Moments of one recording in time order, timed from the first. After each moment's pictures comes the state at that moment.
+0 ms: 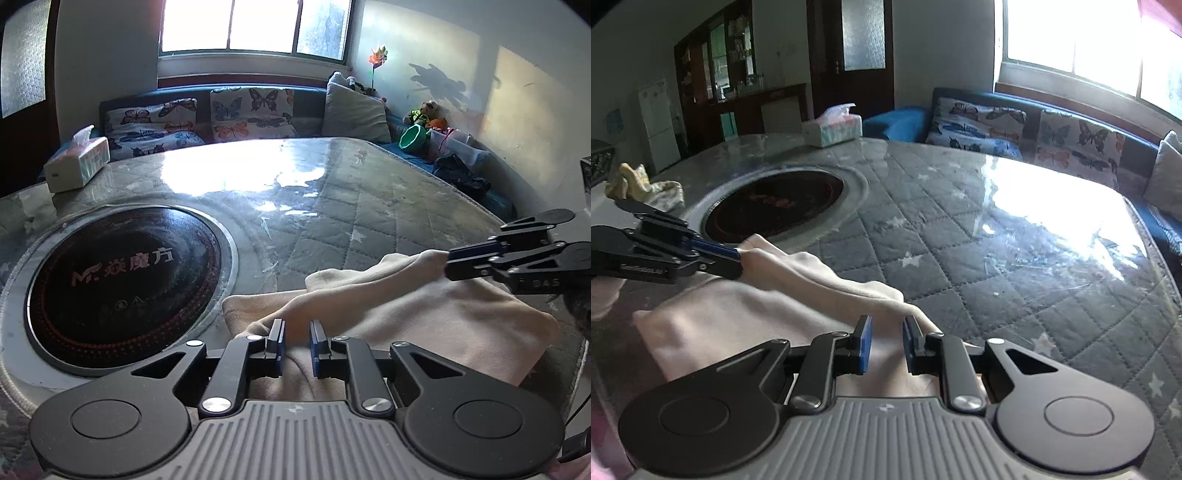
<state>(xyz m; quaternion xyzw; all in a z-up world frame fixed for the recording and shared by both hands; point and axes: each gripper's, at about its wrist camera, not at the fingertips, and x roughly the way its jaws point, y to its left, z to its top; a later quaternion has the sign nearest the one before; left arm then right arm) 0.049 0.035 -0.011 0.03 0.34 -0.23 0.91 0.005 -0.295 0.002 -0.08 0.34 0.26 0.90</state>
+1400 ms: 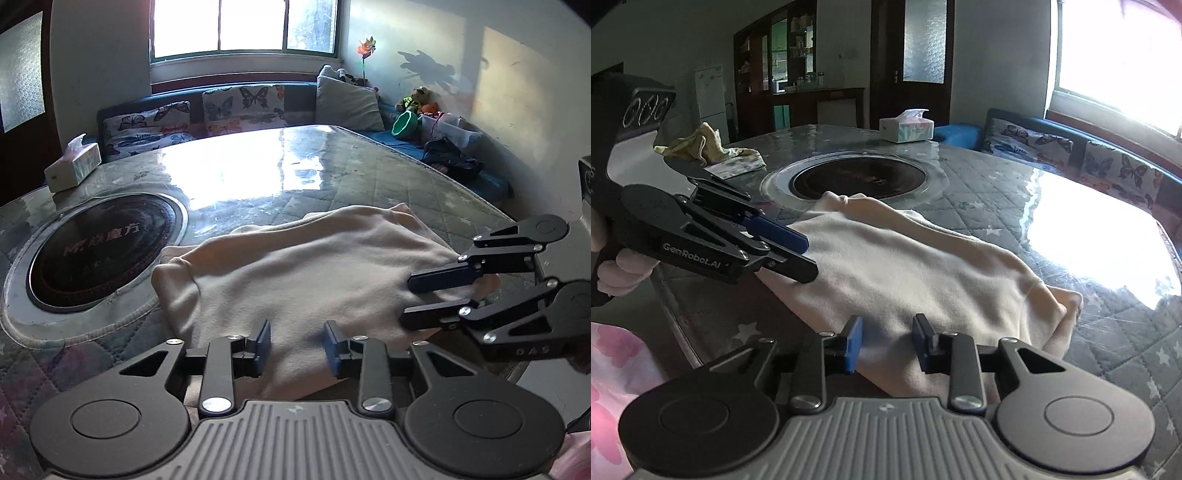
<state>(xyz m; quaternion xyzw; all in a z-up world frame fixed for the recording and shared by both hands) -0.029 -0.017 -0.013 0.06 0.35 -0.21 0.91 -0.087 -0.281 -0.011 -0.12 0.30 0.33 0.89</state>
